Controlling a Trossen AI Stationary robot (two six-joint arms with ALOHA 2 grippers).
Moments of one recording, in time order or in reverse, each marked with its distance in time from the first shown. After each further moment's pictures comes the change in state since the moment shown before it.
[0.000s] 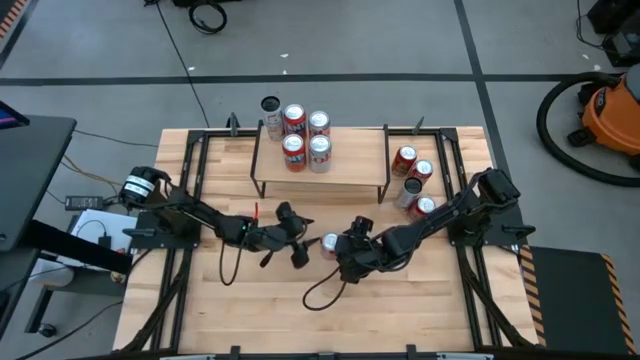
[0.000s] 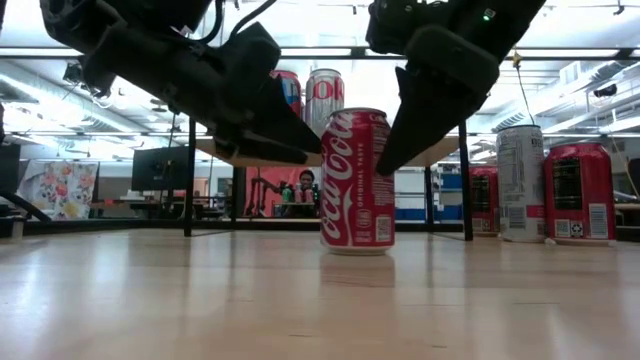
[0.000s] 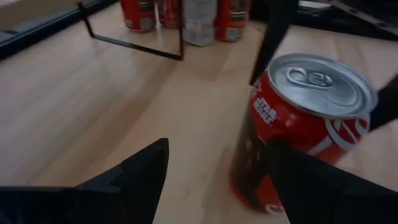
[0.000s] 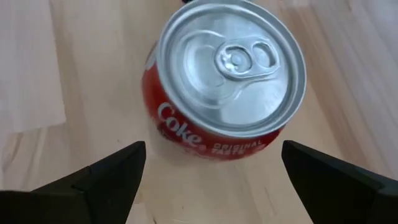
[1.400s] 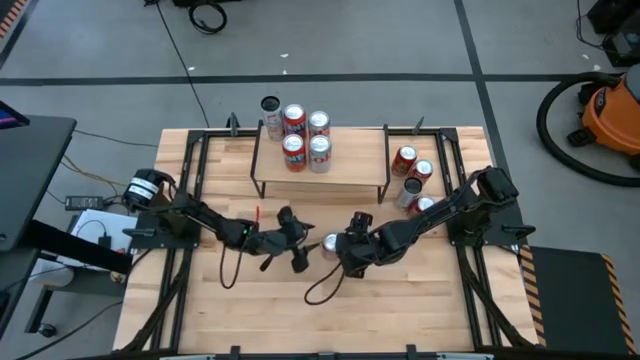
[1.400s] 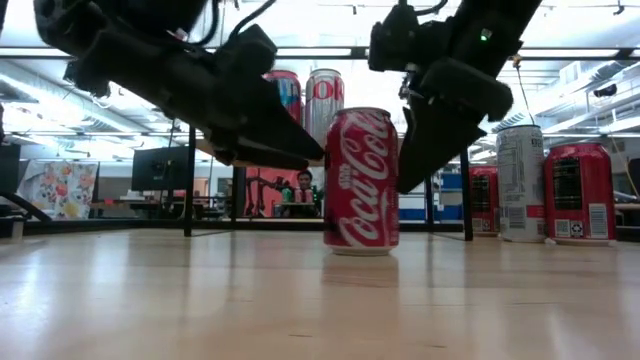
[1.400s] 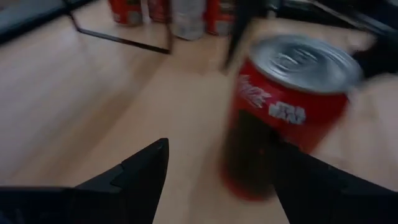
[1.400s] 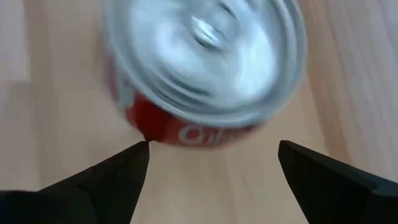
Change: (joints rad) left arm -0.033 0.038 0.000 0.035 0.012 -0.005; right arm -0.056 0.000 0.000 -0.074 -0.058 -0.118
